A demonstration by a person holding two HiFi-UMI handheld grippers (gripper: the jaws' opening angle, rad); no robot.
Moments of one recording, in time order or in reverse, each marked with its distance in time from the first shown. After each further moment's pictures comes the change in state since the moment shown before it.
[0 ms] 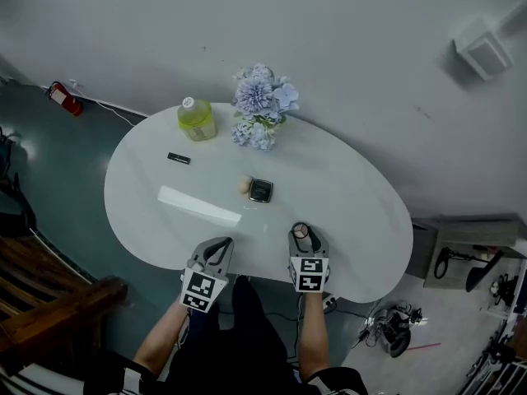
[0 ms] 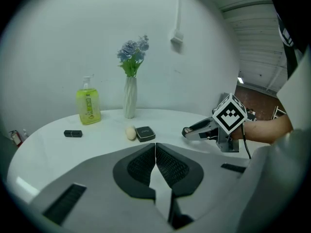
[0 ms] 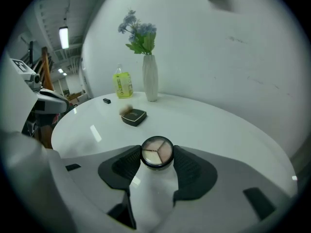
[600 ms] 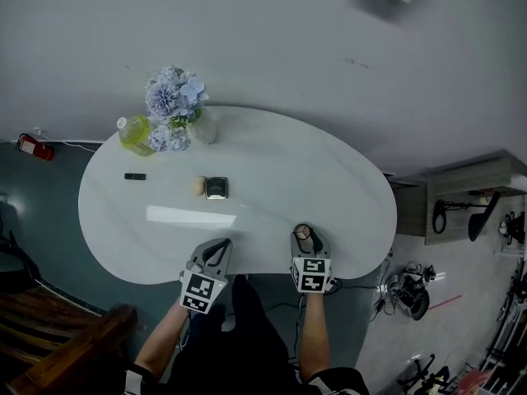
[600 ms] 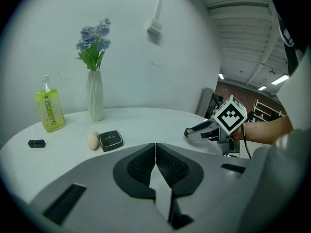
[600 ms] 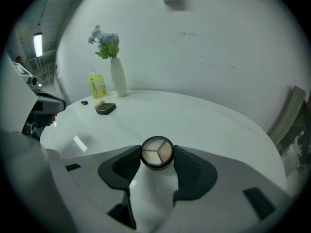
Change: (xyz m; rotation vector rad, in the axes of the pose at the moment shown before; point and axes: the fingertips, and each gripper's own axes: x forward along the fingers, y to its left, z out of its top) left arm 0.056 -0.081 0.011 0.115 0.036 -0.194; right arm -0.054 -0.088 -0.077 0.208 0.018 -0.184
